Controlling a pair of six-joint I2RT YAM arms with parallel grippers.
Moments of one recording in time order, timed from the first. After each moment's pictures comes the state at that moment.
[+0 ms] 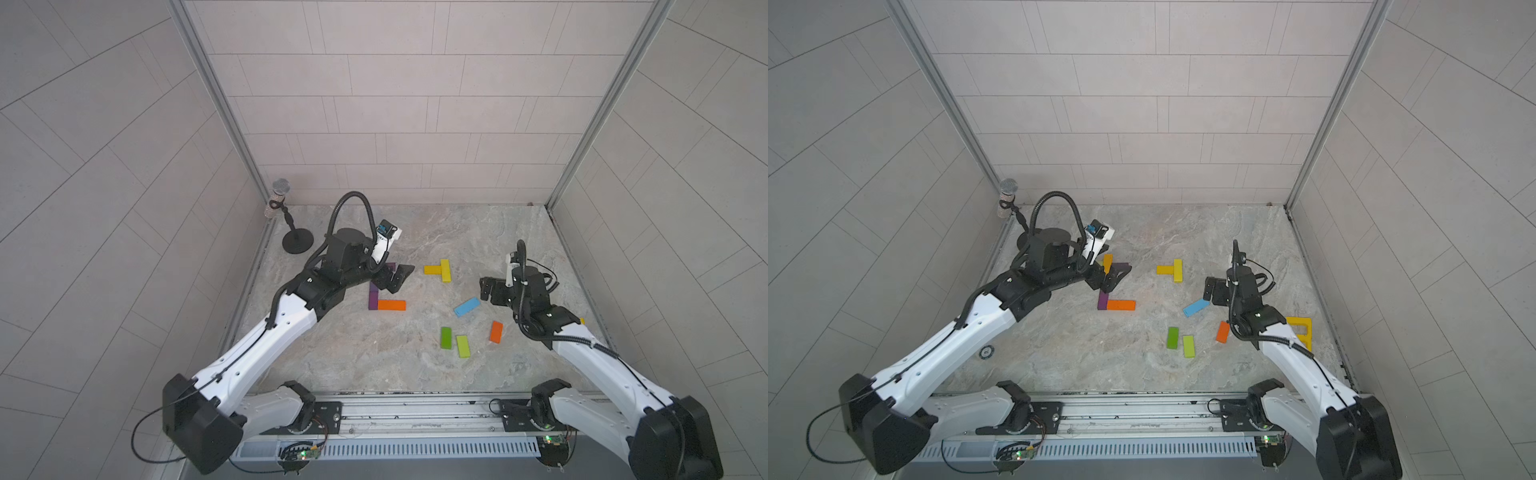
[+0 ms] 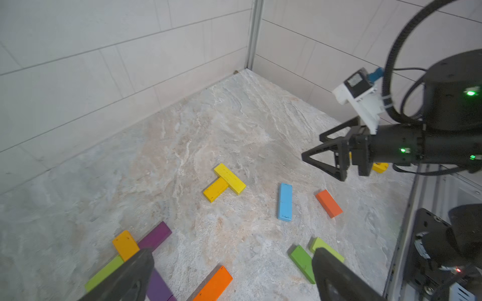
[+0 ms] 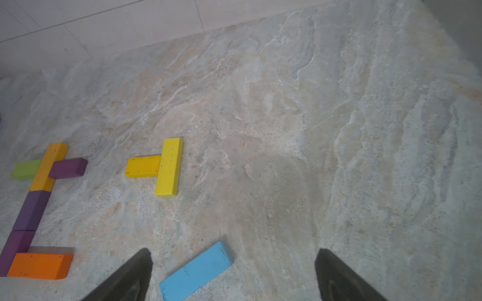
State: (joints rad) left arm -0.59 1.15 1.08 -0.38 0.18 0.03; right arm 0.25 0.94 0.56 -0.23 0.16 0.36
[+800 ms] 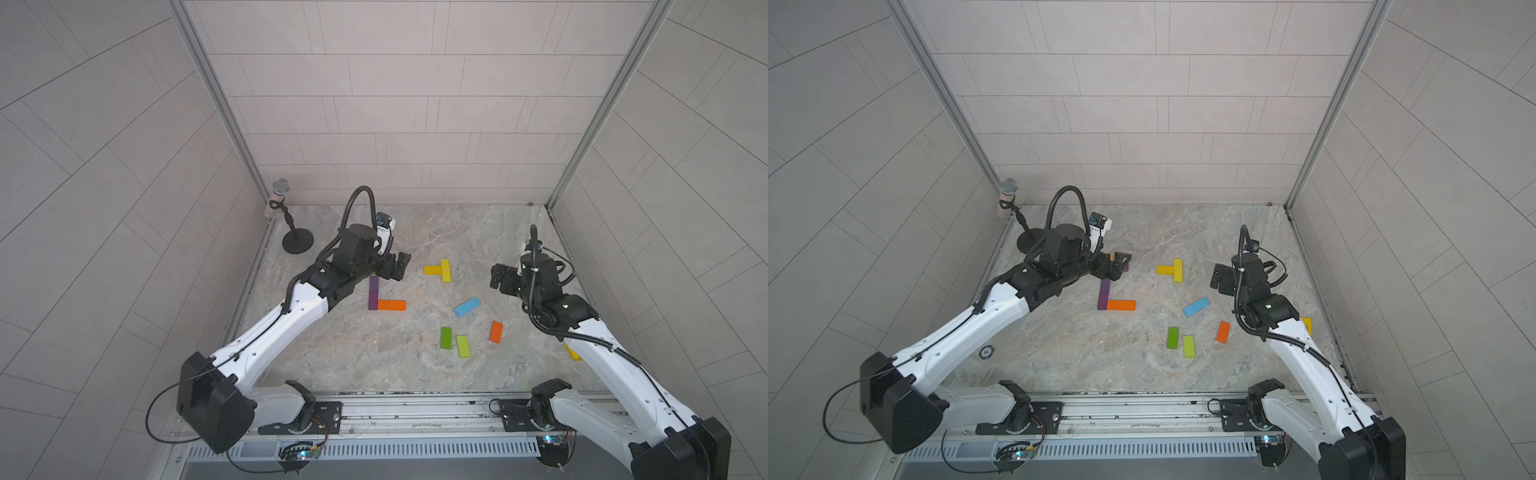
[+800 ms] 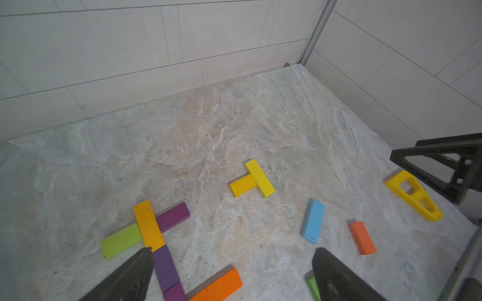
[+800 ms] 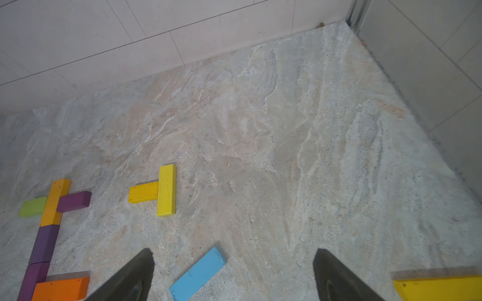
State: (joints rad) left arm -0.59 1.32 1.18 -0.40 0.10 -0.18; right arm 0.26 0.94 0.82 -0.55 0.27 0.45
